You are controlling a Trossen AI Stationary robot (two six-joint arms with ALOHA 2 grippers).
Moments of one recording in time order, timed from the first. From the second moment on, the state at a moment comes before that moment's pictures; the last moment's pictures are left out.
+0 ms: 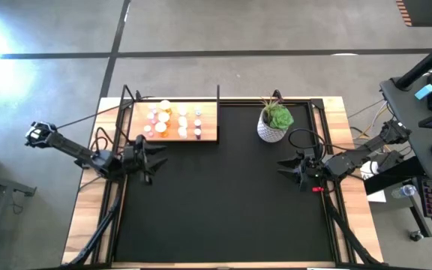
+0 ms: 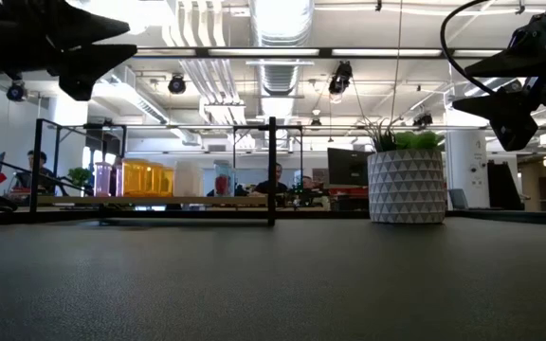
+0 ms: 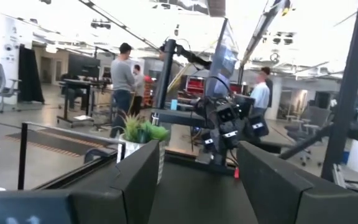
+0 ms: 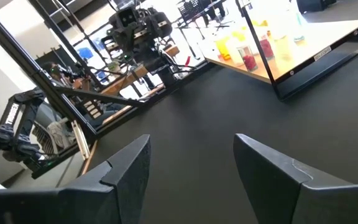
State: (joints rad) left arm -0.37 0.51 0.01 0.83 -0.62 0.01; right arm 0.50 0.33 0.01 0.21 0.60 0.58
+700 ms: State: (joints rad) left arm -0.37 0.30 0.01 0.83 -0.63 0.01; right arm 0.50 0.33 0.01 0.21 0.60 0.58
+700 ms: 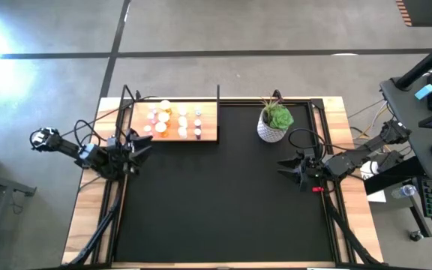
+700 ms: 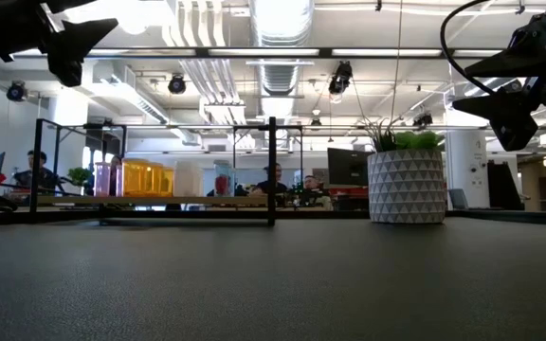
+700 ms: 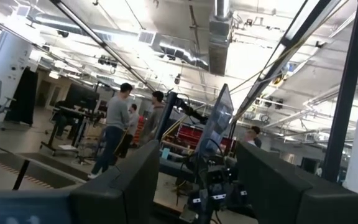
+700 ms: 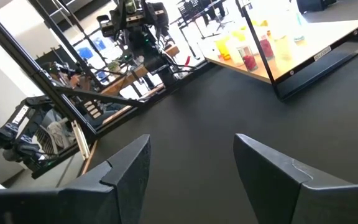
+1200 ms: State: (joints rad) left arm -0.37 0.33 0.00 0.83 -0.63 0.01; right arm 0.50 0.33 0.01 0.21 0.60 0.58
